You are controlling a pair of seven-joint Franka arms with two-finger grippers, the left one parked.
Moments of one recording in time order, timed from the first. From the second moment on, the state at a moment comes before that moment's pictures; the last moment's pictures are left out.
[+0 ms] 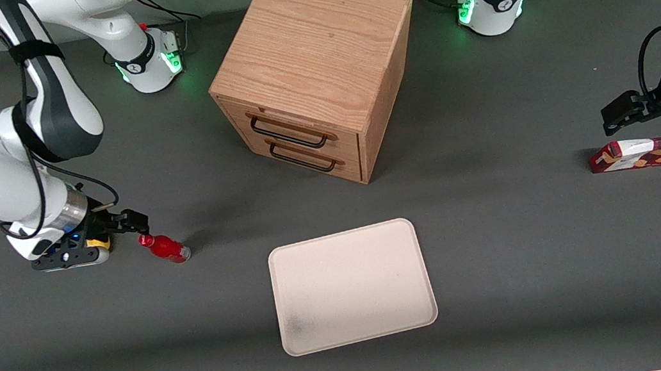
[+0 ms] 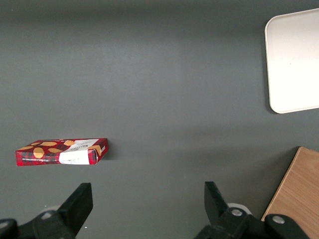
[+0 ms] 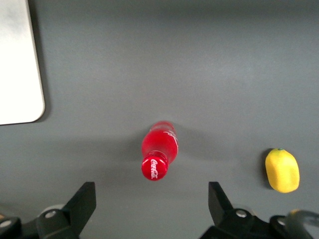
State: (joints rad) arm 0.08 0.13 0.02 -2.02 0.04 2.18 0.11
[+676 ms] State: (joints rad) arm 0.08 0.20 0.02 -2.10 0.04 2.36 0.09
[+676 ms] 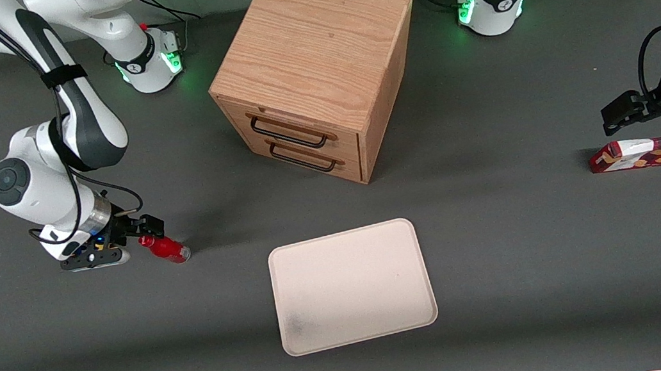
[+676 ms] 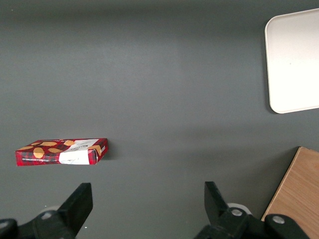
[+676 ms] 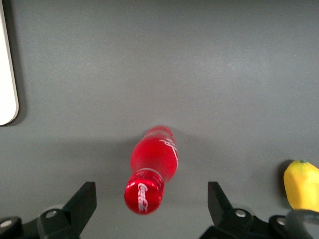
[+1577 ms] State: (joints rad) arm 0.10 0.21 0.02 -2.10 0.03 2.36 0.09
